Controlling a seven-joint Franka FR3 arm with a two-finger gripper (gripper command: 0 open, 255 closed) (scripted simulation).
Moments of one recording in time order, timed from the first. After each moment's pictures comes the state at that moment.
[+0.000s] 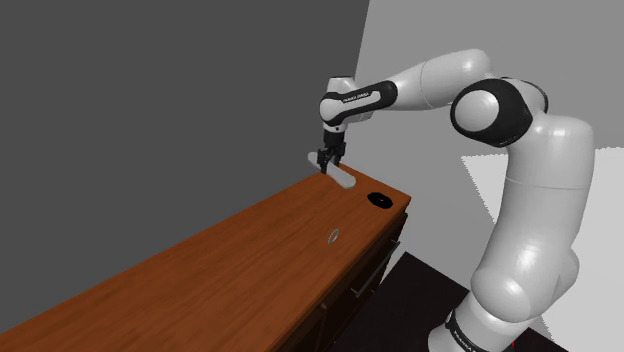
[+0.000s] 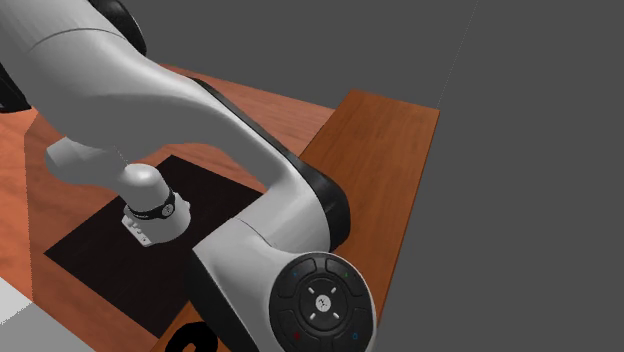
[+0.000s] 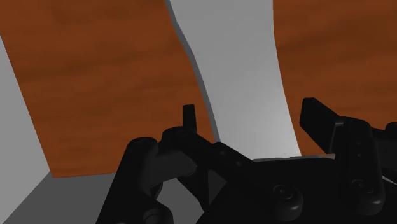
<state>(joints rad) -0.34 0.33 0.09 -1.72 -0.05 2.01 -0.23</state>
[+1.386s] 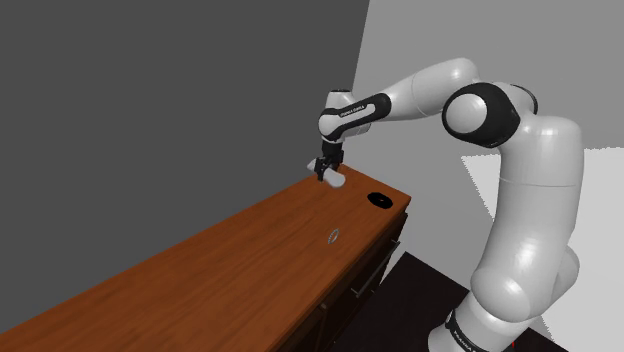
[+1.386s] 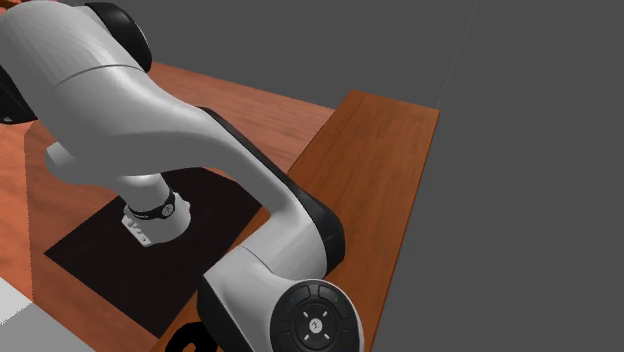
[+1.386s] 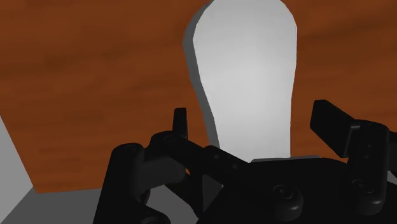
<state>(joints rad) -0.34 0.39 0.08 -1.77 -0.06 2.15 -0.22</state>
